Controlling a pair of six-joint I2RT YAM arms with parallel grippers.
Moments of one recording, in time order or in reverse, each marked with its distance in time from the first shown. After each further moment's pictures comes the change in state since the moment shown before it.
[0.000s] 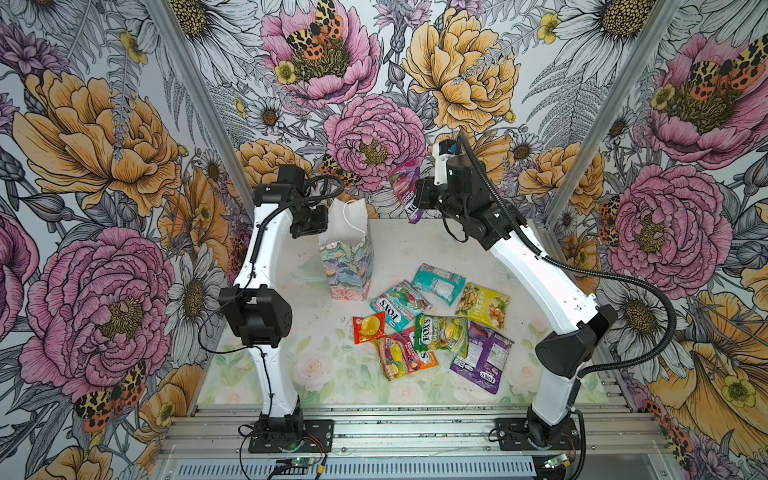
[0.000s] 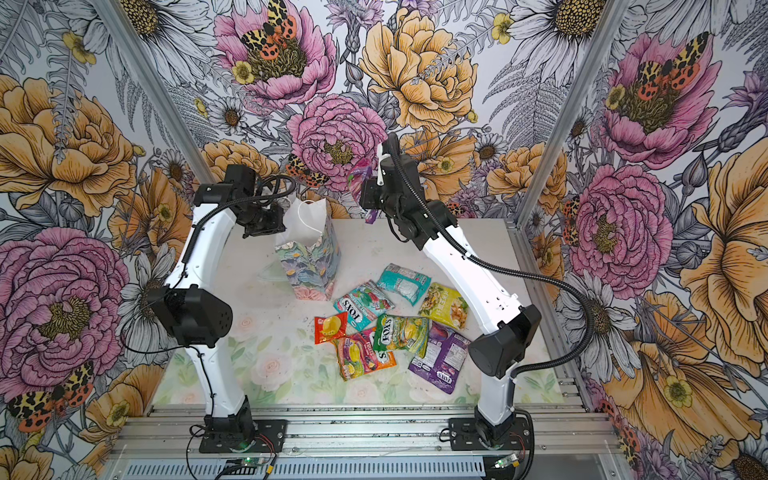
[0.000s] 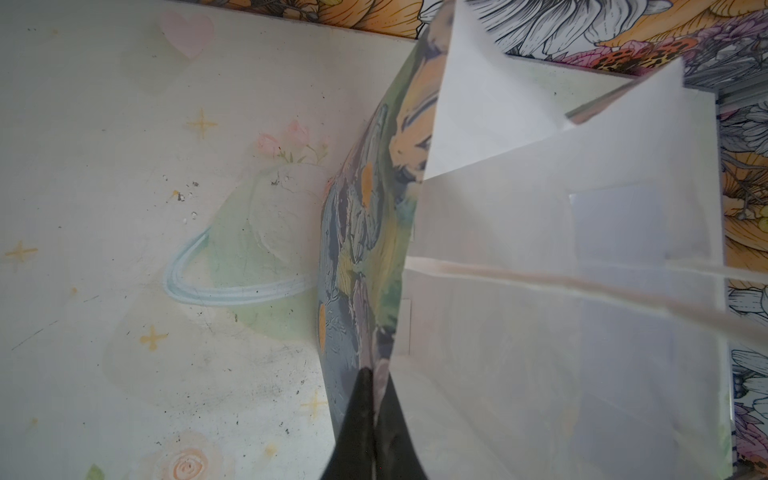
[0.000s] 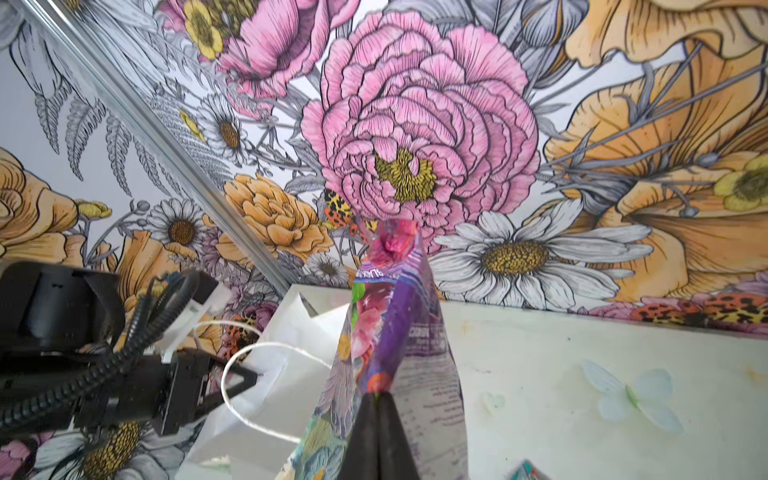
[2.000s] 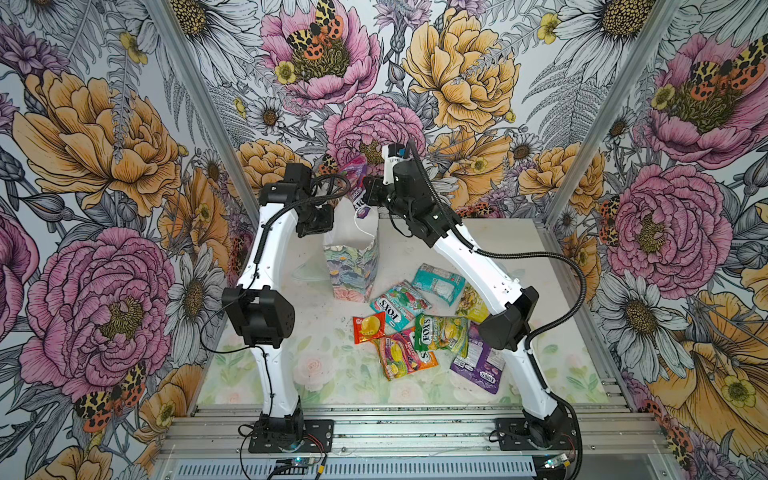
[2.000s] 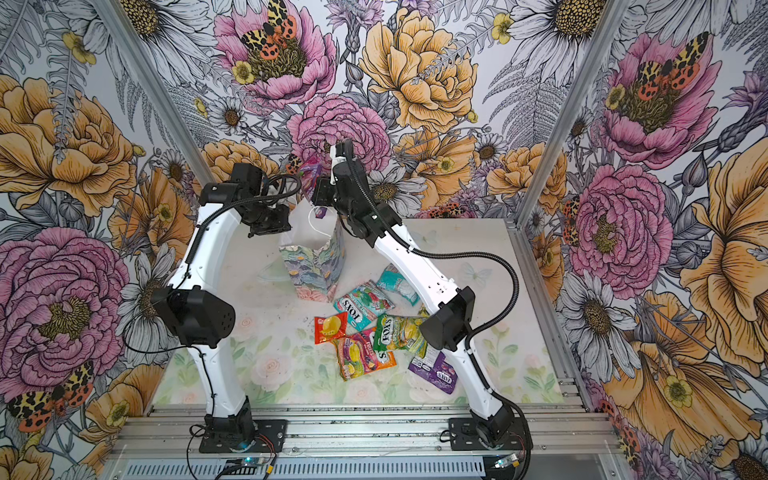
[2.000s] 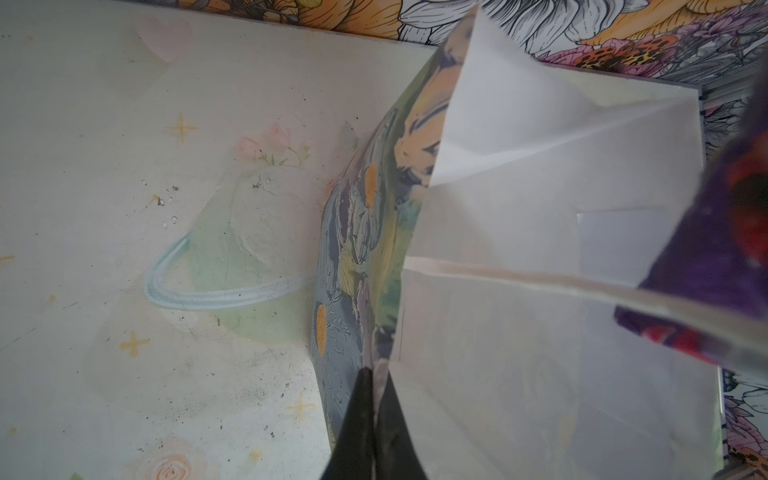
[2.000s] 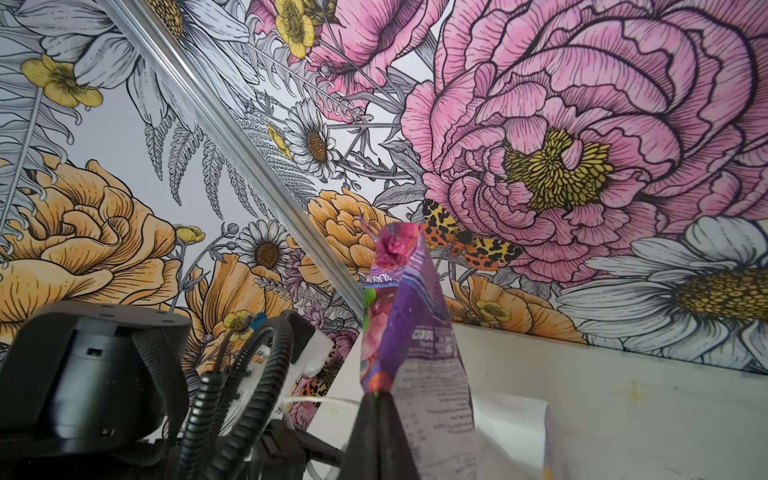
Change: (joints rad) left arm -0.032 0.000 0.015 -0.001 -0.002 -0.027; right arm 0.109 0.406 0.400 0.111 -0.062 0.130
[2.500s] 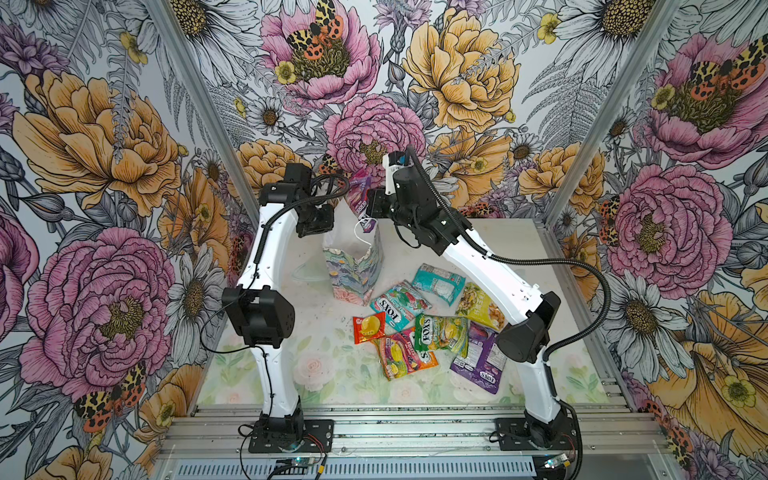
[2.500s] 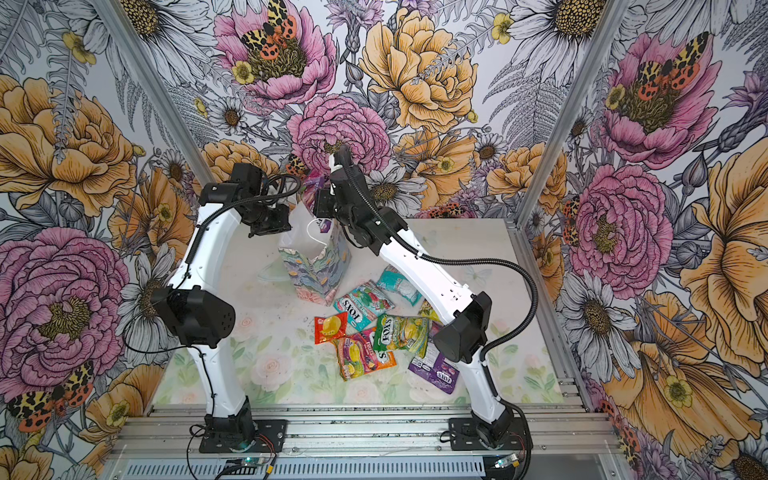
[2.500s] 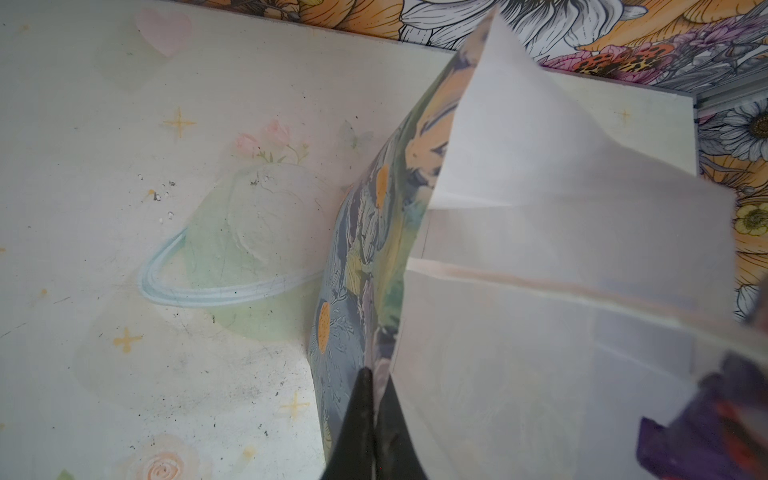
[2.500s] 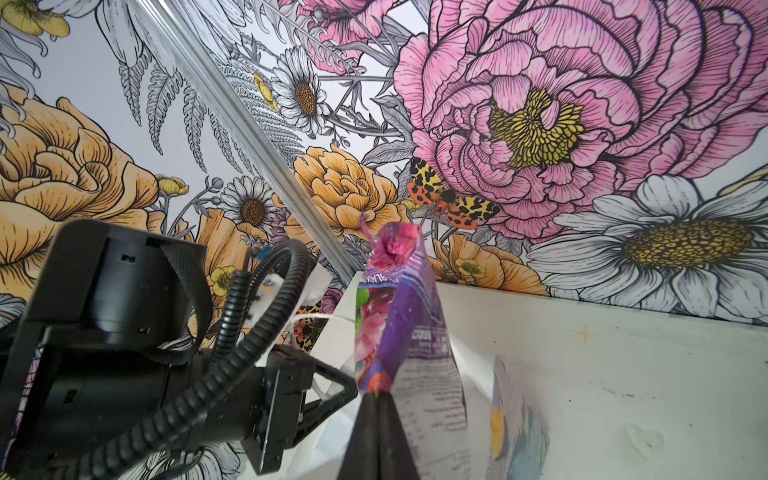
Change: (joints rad) left arm 0.000 0.000 0.000 0.000 0.004 -0.020; right arm 0.056 -0.182 -0.225 -0.060 0.063 -0.032
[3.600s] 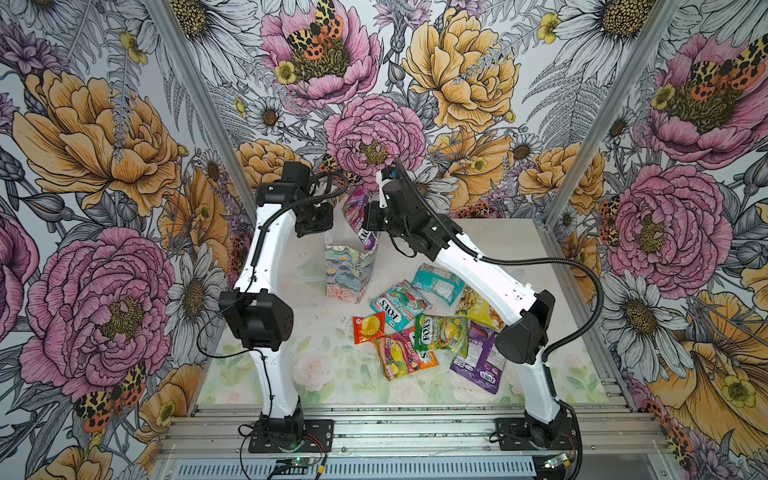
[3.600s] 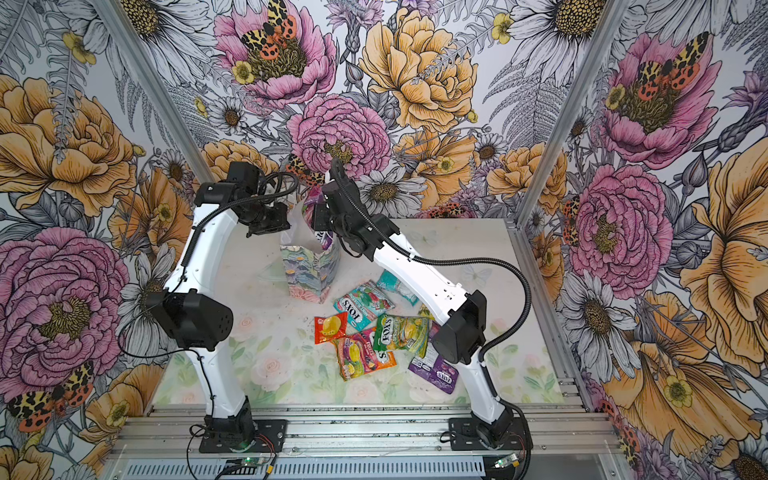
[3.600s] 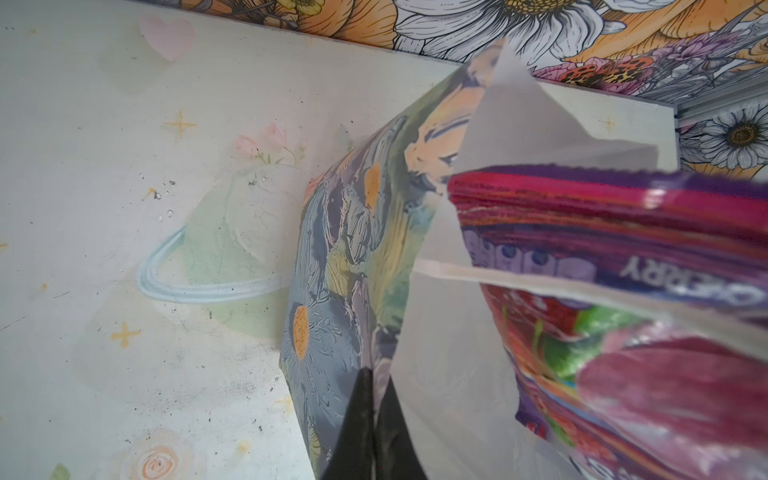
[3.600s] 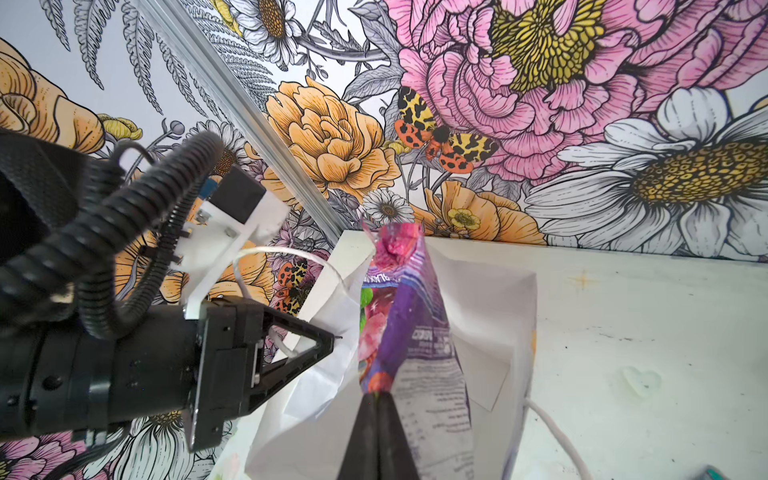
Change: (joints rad) left arm 0.000 -0.032 -0.012 -0.001 0.008 -0.018; right arm 0.019 0.024 -0.055 -0.040 0.000 0.040
